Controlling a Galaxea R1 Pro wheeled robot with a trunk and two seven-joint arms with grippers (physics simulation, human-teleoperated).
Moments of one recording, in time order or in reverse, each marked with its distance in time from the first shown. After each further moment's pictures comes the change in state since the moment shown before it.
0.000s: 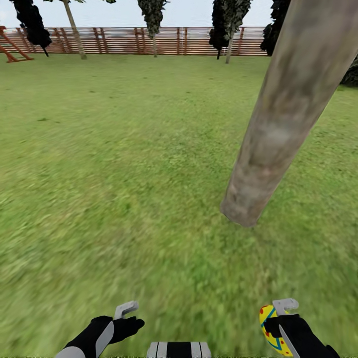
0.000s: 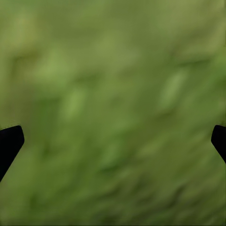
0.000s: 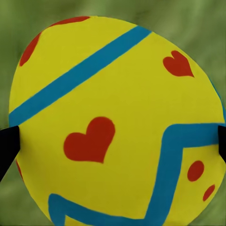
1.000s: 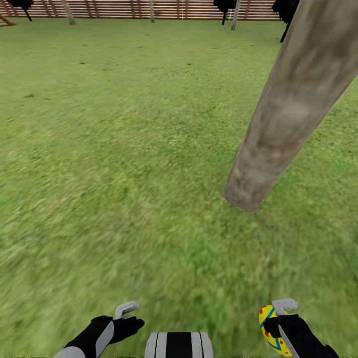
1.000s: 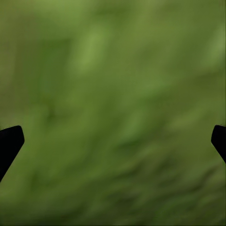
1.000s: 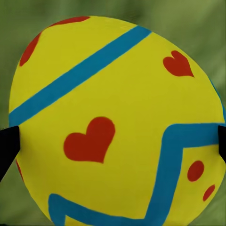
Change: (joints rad) left arm 0.000 0.000 0.000 0.000 0.000 0.000 0.000; right arm 0.000 0.003 0.000 0.001 0.000 -0.001 0.000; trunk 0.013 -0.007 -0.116
